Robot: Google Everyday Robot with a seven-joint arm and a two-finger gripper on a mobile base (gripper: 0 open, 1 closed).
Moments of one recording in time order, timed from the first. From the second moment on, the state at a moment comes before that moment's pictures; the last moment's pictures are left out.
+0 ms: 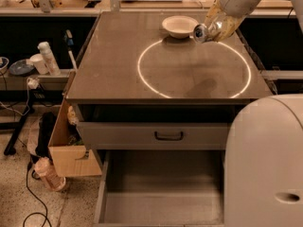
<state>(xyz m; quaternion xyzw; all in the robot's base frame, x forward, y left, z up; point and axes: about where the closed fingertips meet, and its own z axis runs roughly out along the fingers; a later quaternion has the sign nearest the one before) 0.714 -0.210 0.940 -0.87 0.44 -0.12 0.21</state>
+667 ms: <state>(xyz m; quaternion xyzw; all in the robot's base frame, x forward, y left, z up) 0.675 -0.228 0.960 -0.85 0.47 -0.11 0.22</state>
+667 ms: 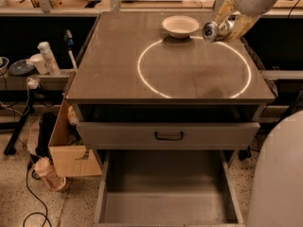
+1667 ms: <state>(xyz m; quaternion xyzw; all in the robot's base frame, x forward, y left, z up) 0.655 -0.209 0.962 -0.85 0.47 -0.10 0.24</state>
